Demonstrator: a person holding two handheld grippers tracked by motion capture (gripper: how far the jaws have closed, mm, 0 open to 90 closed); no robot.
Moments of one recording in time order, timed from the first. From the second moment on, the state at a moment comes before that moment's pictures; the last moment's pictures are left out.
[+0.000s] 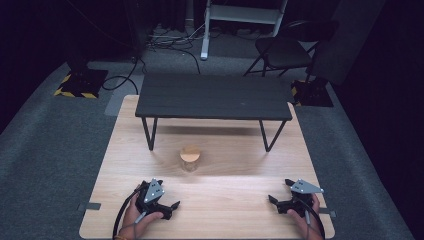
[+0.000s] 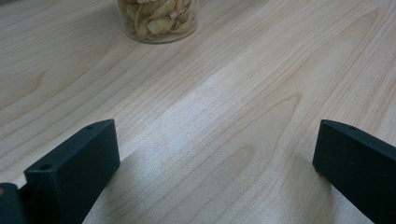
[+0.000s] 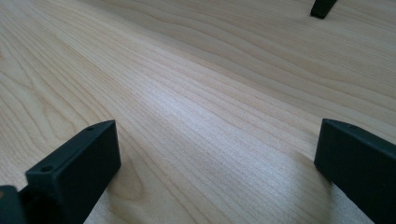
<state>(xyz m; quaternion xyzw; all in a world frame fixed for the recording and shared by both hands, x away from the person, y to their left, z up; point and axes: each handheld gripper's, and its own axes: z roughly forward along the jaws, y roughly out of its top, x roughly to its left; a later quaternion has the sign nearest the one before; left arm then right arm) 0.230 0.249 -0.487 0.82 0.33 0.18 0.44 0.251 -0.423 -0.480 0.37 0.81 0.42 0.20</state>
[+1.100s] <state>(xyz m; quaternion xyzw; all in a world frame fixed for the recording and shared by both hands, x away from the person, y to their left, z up) 0.282 0.232 -0.425 0.81 0.34 0.18 0.45 0.251 -0.423 -0.480 0.37 0.81 0.42 0.20</state>
